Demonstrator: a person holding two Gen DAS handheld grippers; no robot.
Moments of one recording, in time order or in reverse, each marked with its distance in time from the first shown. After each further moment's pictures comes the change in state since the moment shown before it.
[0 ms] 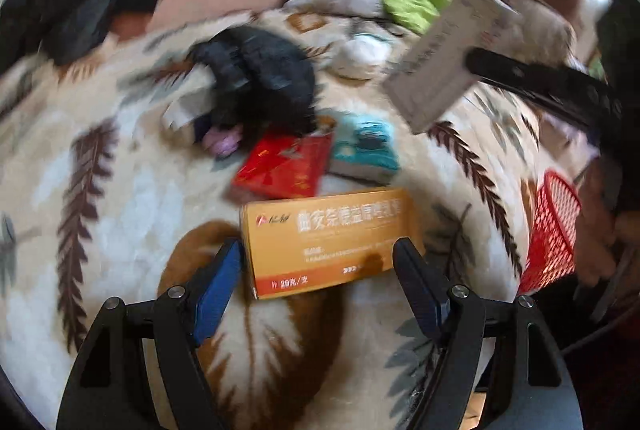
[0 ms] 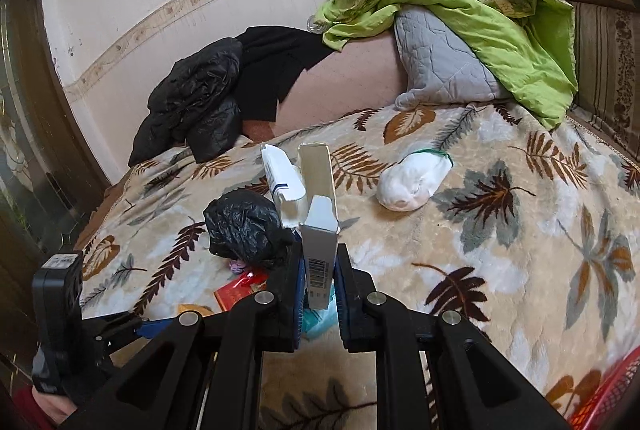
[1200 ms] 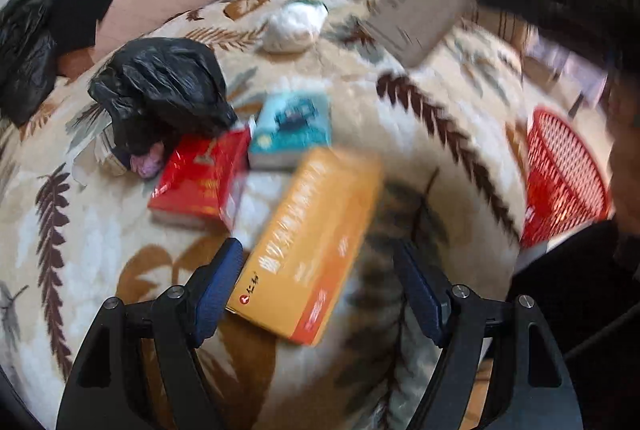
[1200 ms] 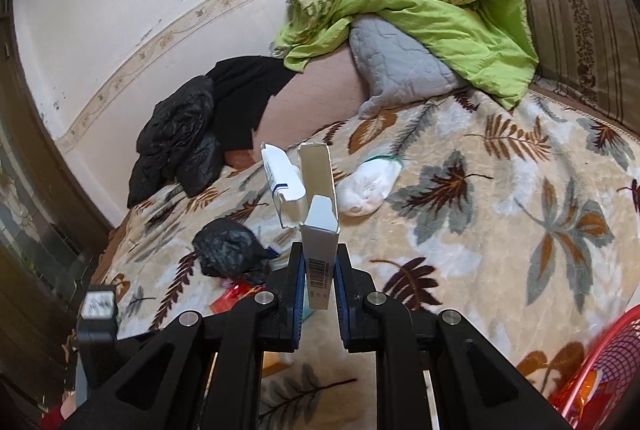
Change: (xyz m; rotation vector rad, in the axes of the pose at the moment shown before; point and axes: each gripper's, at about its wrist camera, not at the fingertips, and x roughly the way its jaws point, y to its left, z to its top) left arm 0.027 -0.042 0.008 0.196 0.115 0.006; right arm -0.041 -0.037 0.005 0.138 -0.044 0.014
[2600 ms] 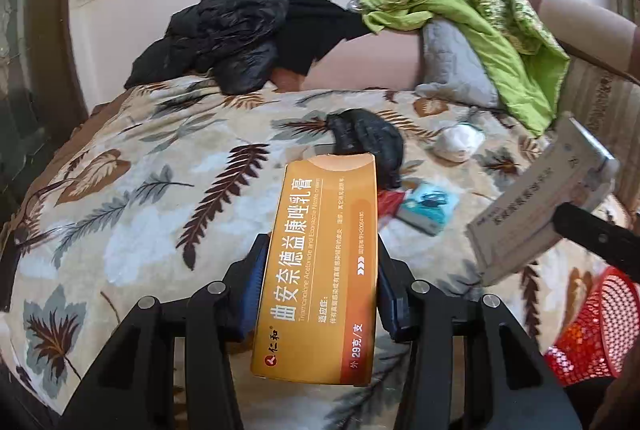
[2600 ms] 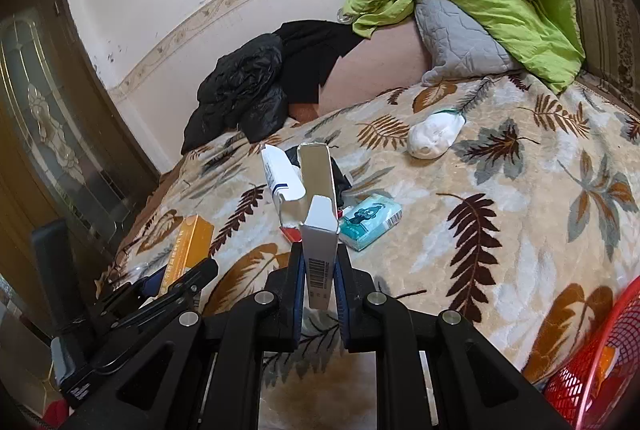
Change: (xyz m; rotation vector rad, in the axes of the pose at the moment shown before) left arm -0.105 -0.010 -0.052 -0.539 -0.321 0.521; right arm -0.032 0.036 -0.057 -0.100 0.107 0.160
